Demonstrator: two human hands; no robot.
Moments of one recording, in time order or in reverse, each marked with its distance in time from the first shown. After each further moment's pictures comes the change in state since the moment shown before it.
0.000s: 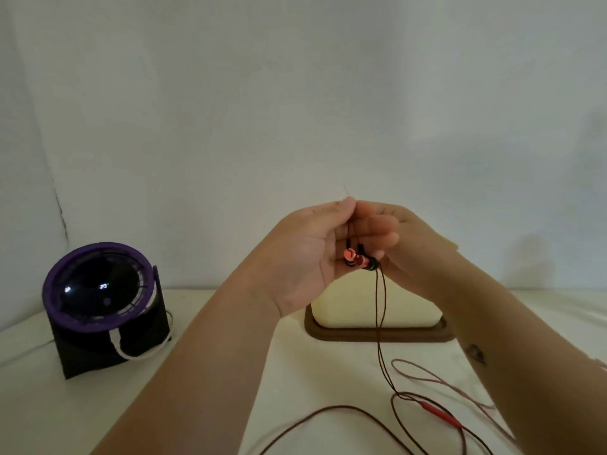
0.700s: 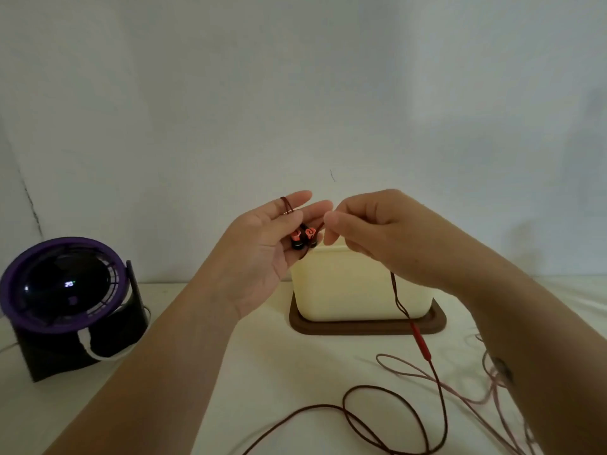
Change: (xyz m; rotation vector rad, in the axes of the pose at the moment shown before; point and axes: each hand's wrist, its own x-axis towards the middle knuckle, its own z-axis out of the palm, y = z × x) left_hand 0.015 -0.022 -0.038 -0.017 0.248 0.092; right_hand -0.019 -0.029 0.002 -0.644 -0.003 -0.011
